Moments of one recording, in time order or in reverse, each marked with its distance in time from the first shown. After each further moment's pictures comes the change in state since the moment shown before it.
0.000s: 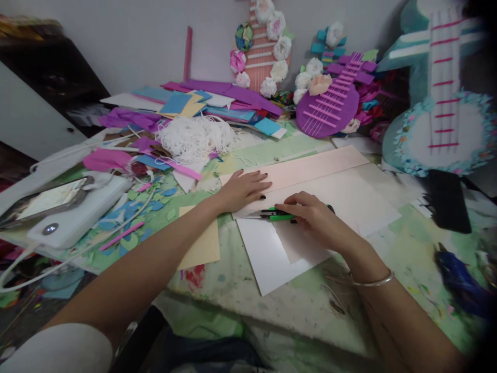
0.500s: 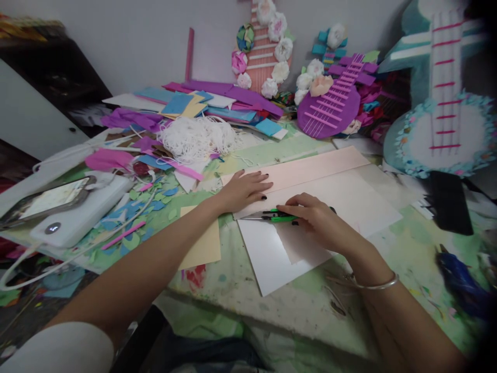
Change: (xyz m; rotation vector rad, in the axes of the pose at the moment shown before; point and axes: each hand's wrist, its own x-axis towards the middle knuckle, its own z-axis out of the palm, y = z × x) left_hand 0.000 -0.001 0.002 -0.001 0.002 -0.003; right_hand -0.001 -0.003 -0.004 0.004 -0.020 0.019
